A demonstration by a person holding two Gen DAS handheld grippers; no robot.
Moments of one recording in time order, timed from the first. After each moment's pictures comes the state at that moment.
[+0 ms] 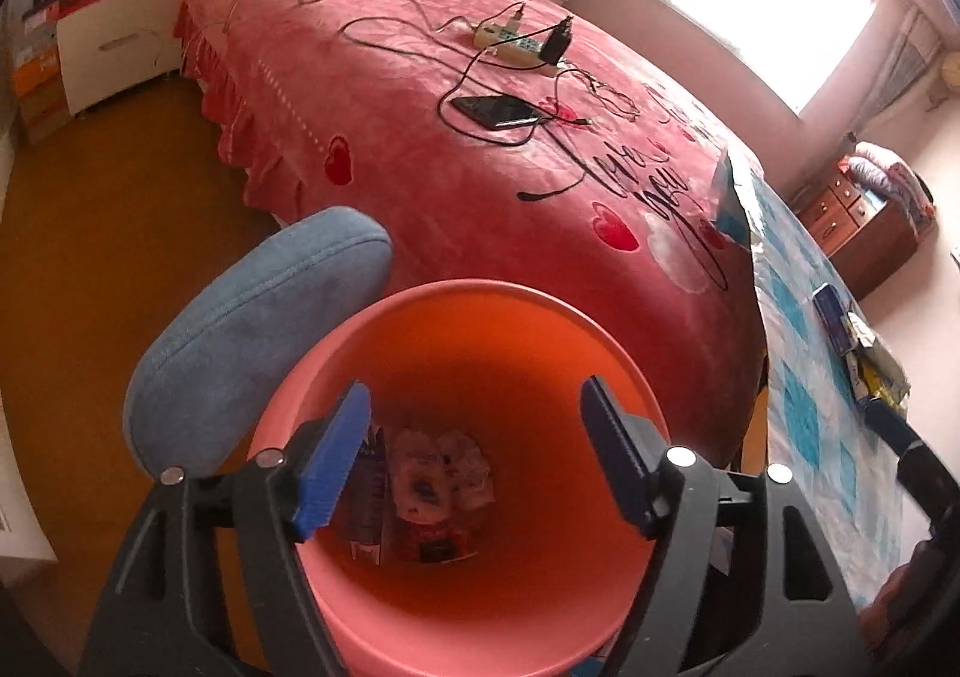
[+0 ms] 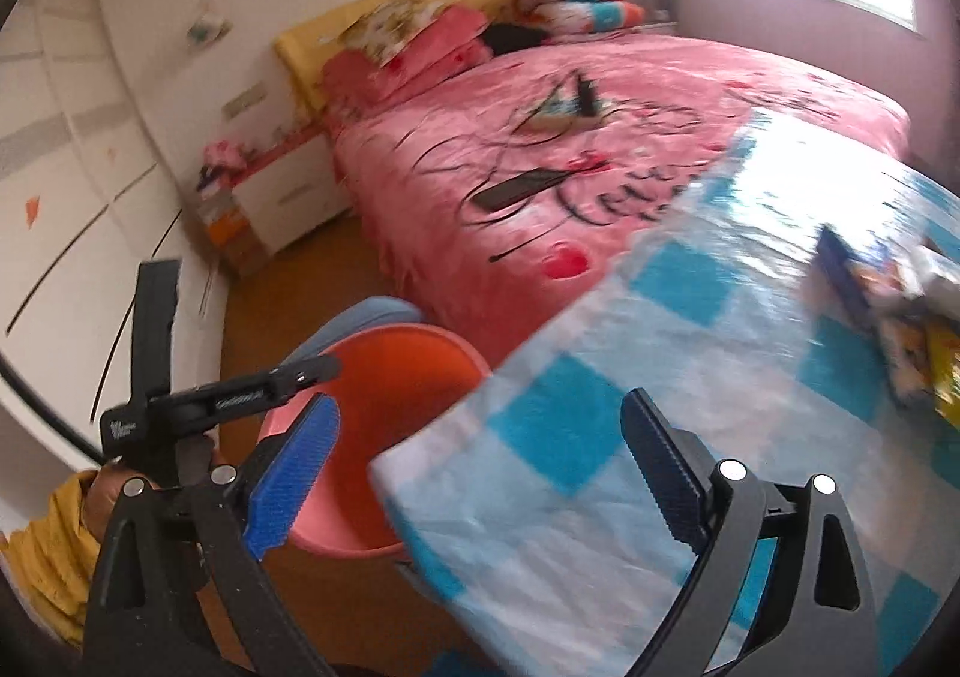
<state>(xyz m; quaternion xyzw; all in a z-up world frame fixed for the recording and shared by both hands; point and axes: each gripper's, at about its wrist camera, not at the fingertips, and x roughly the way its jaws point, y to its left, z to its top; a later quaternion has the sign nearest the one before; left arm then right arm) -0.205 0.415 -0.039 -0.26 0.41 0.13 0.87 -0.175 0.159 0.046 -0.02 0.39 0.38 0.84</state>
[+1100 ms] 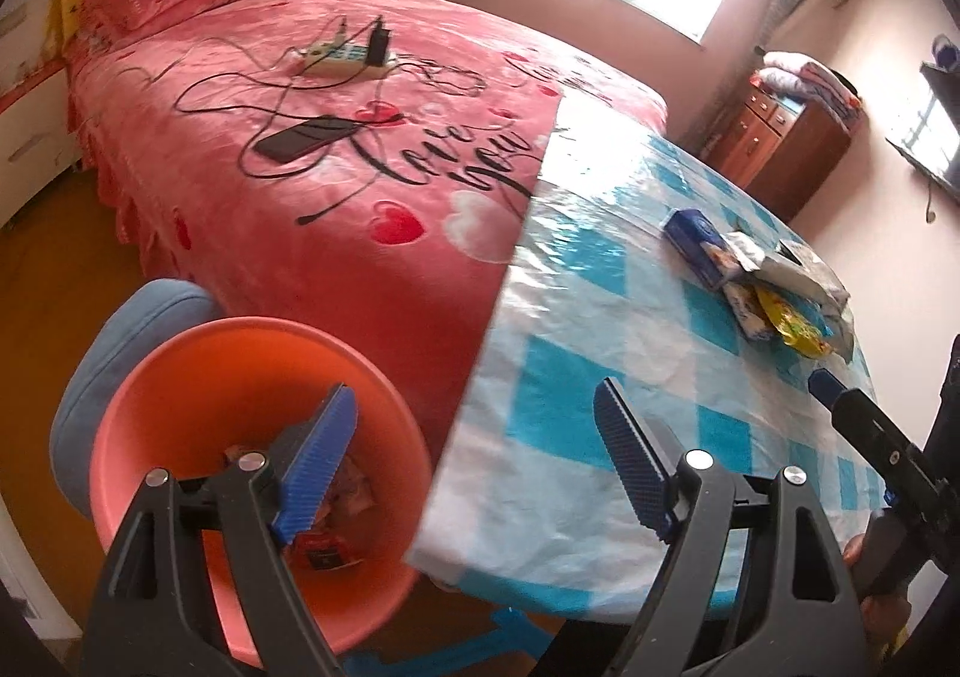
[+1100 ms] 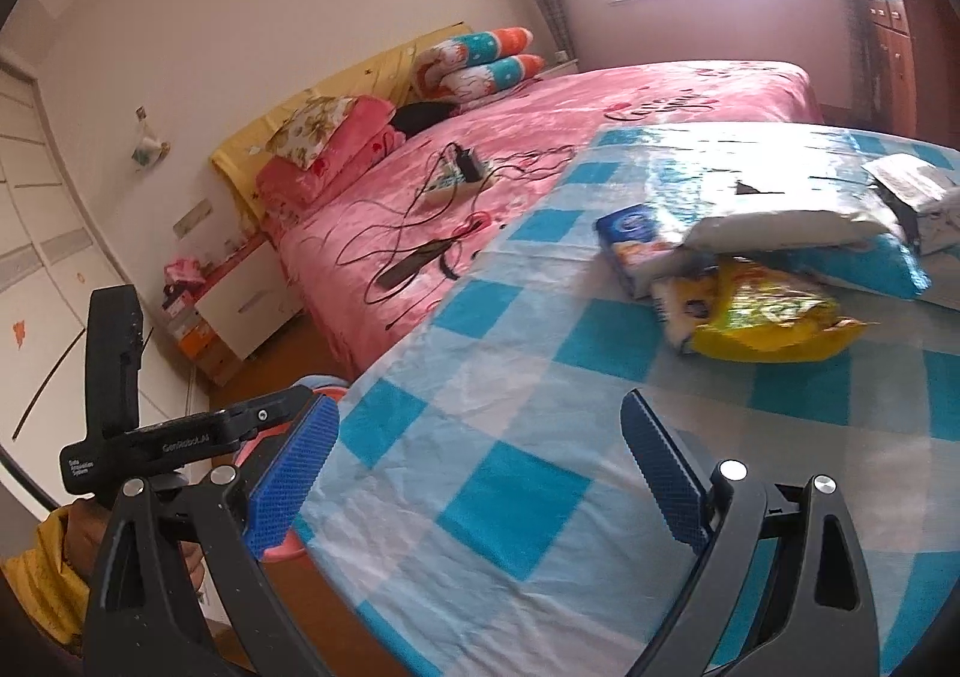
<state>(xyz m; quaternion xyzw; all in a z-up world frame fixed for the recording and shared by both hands) -0.156 0.283 0.016 -0.17 0.41 0.03 0.89 -0.164 0.019 0.056 0.09 0.35 0.31 0.88</state>
